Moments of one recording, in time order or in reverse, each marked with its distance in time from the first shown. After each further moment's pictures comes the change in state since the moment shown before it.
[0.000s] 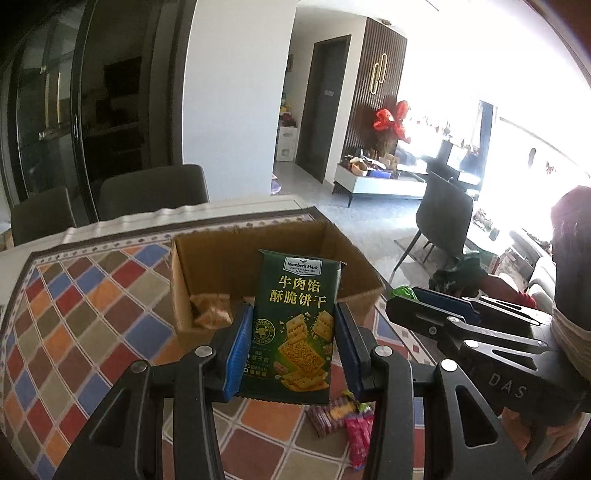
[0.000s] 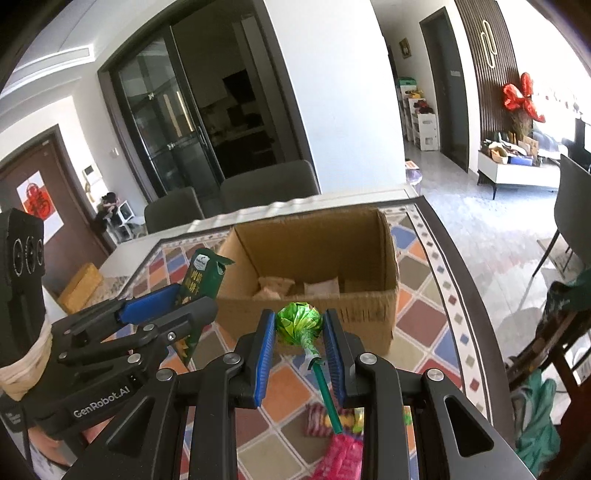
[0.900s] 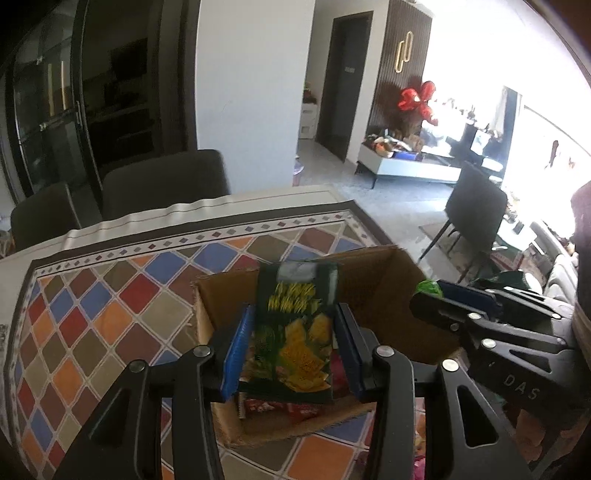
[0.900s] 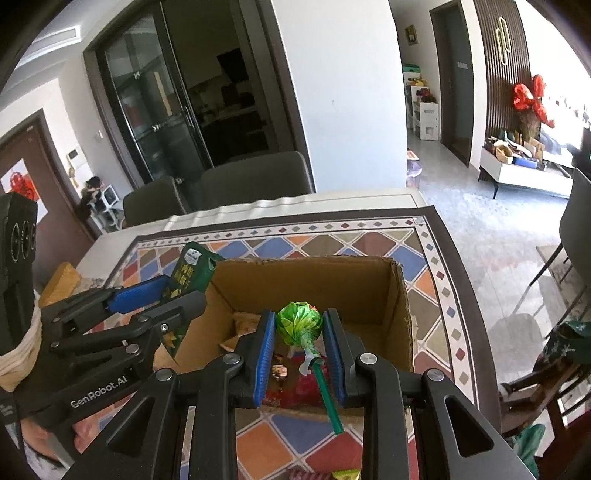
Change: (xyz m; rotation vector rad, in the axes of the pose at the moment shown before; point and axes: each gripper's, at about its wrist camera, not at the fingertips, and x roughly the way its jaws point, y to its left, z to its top) left arm 0.087 0.050 0.059 -0.016 0.111 0.081; right arm 0.089 -0.007 0.072 -0.032 0.099 -0.048
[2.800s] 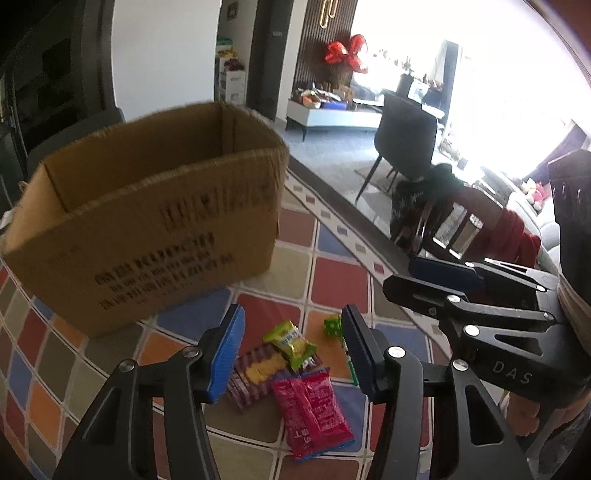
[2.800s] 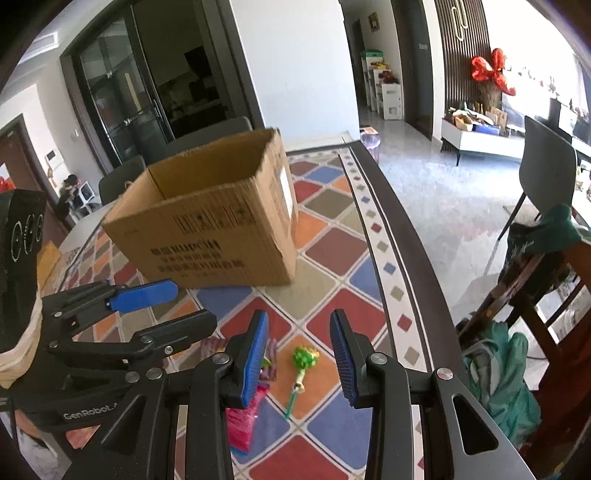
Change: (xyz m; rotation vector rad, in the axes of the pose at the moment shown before) left arm 0.013 -0.138 -0.142 0.164 0.139 -0.219; right arm -0.066 -0.088 -0.157 0.079 0.033 -0.086
